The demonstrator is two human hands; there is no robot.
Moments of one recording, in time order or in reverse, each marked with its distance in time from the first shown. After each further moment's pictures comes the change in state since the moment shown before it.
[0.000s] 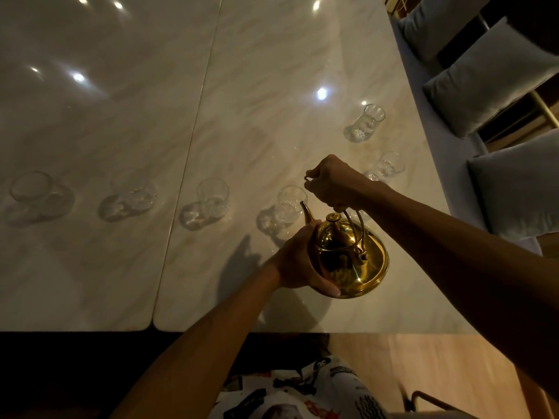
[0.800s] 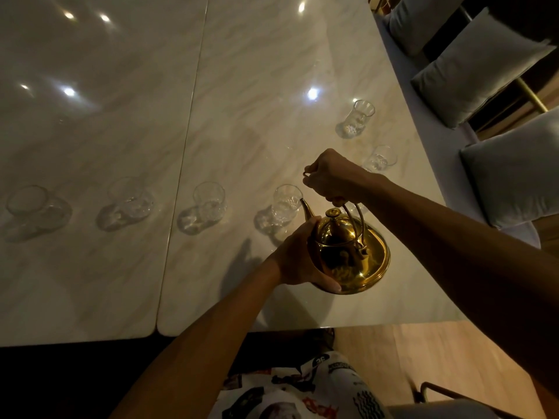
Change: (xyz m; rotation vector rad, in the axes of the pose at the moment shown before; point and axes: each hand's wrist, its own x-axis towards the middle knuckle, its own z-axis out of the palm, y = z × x) left_hand 0.000 0.010 -0.002 0.114 -0.050 -0.030; right_hand -0.004 0.008 -0.005 0.075 0.037 0.024
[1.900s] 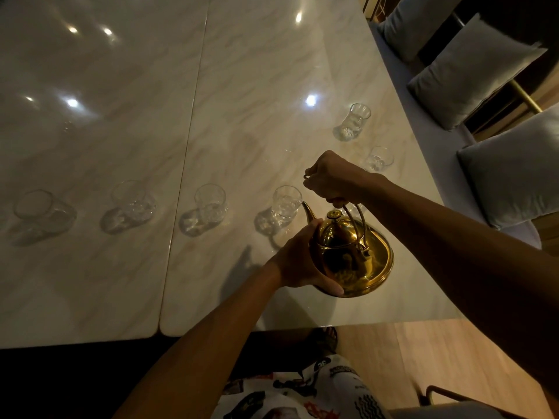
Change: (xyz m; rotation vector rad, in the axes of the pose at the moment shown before) left_hand -0.006 0.005 0.006 0.023 -0.004 0.040; right_hand -0.012 0.000 0.000 -0.008 -0.014 0.023
